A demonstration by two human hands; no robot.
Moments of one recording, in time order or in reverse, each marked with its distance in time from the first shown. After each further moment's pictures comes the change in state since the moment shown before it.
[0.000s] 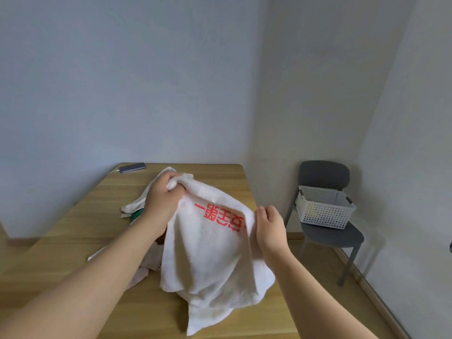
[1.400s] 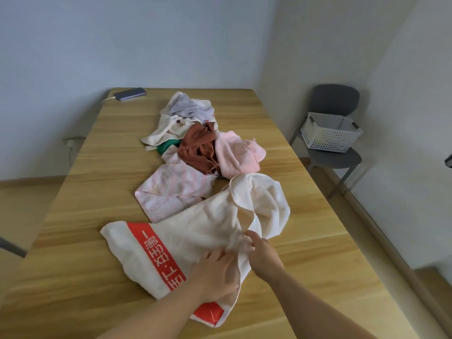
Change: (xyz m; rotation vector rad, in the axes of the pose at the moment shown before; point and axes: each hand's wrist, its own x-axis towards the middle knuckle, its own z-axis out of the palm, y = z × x) left_hand -0.143 -0.208 -0.129 0.944 -1.176 -0.090; right_hand -0.158 0.113 0.167 -0.582 -0.434 0.393
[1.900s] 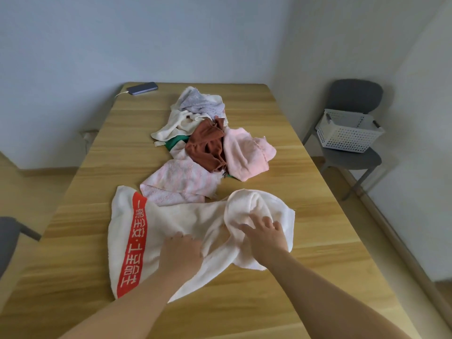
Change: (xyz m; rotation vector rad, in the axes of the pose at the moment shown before) left_hand -0.004 -0.035 -0.035 0.305 0.319 -0.192; right_hand 0.036 -0.014 -0.017 -0.877 -0.017 -0.272
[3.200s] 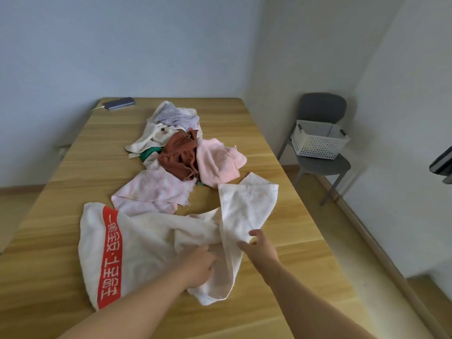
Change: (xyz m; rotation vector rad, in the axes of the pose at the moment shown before) left_hand 0.007 0.086 -0.021 -0.057 -0.334 0.275; right_hand -0.044 0.051 0.006 1.190 0.027 0.454
